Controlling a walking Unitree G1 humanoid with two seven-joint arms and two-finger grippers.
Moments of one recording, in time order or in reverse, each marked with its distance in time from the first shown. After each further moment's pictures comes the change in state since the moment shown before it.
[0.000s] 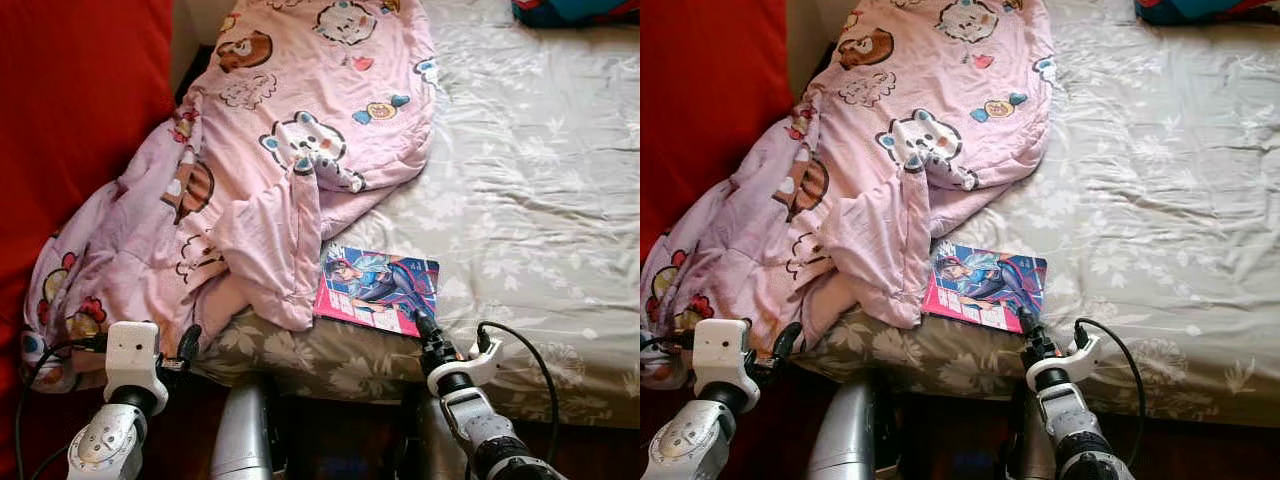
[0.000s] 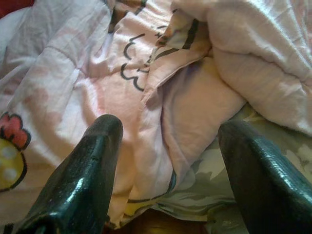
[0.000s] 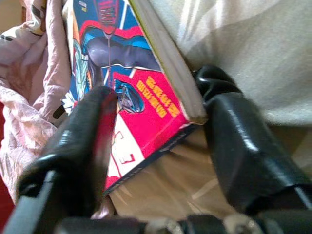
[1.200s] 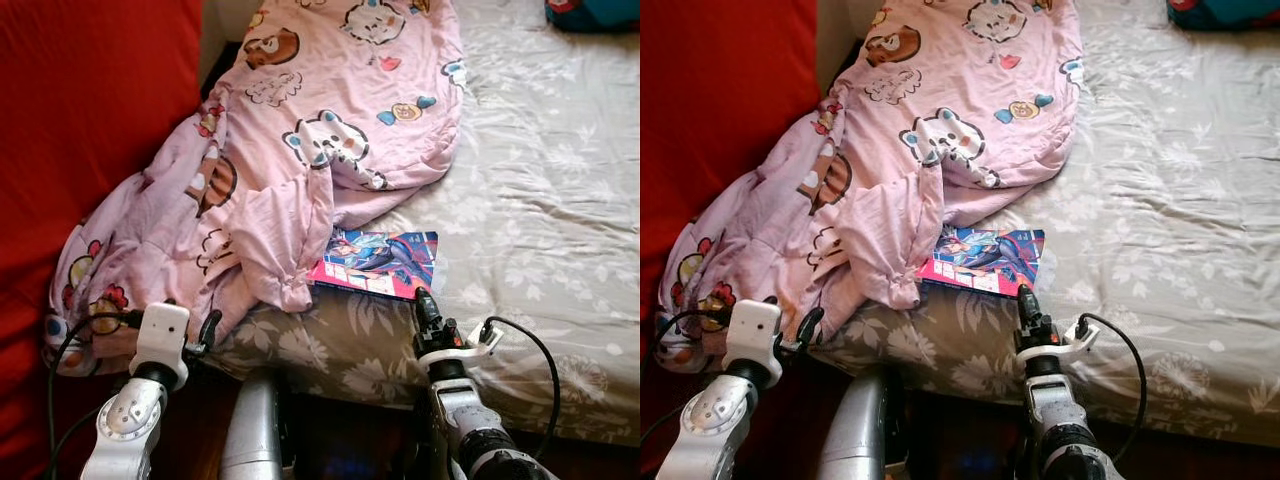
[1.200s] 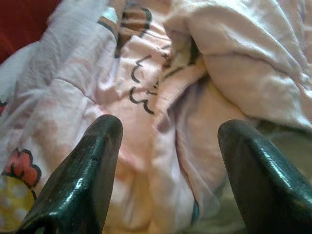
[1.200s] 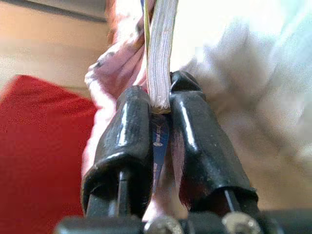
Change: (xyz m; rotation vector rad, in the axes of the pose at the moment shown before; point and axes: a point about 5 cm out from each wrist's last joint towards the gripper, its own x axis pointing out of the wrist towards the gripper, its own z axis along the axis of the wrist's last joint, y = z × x) left arm 0.041 -0.015 -0.001 0.108 -0.061 -0.056; right arm 0.010 0.032 0.015 -0.028 -0.216 0.252
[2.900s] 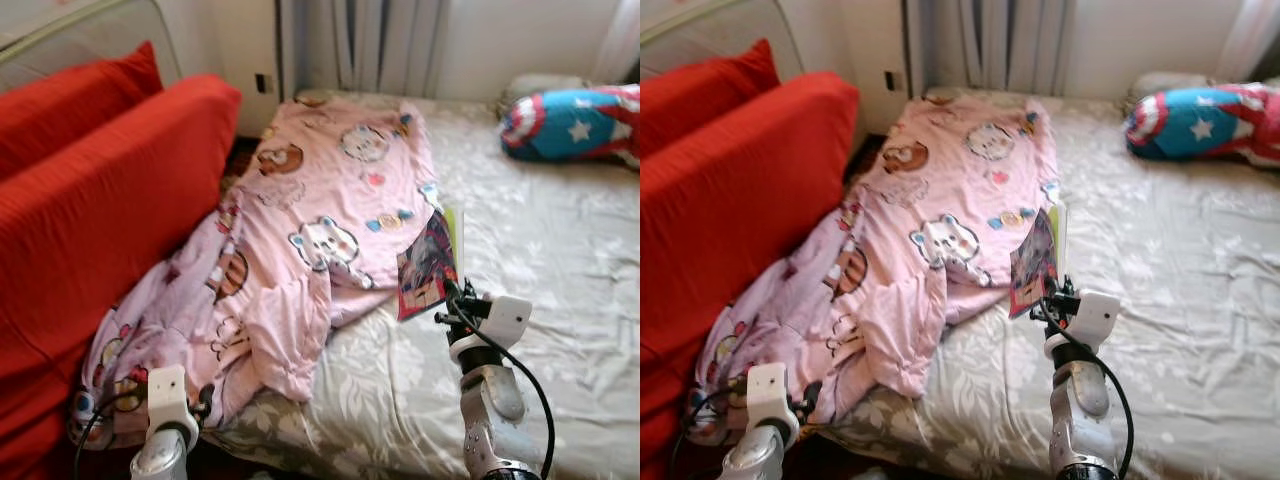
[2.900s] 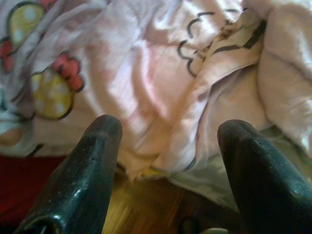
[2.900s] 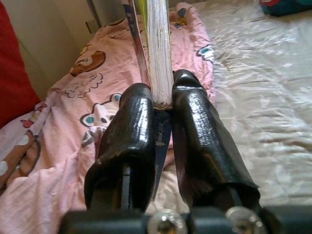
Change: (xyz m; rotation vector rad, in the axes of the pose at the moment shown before) left arm -0.032 -0.021 -0.130 -0.293 0.520 0.207; right arm -0.017 0.024 0.020 -1.002 0.040 -0.130
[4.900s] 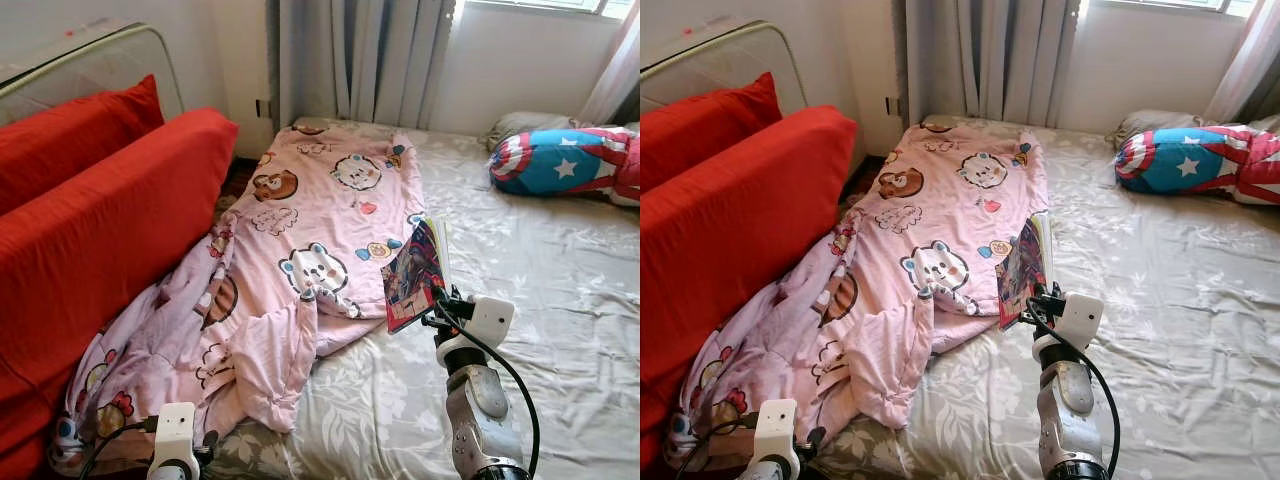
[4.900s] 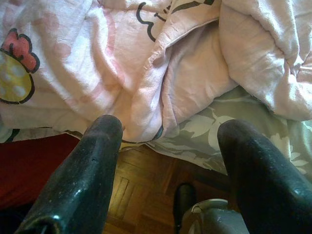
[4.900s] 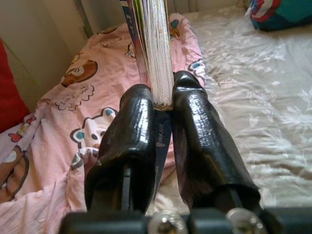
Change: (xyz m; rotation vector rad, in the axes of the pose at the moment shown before) left arm -0.010 0.000 -0.030 0.110 0.146 -0.031; right arm 0.007 0.011 -0.007 -0.002 0.038 -0.018
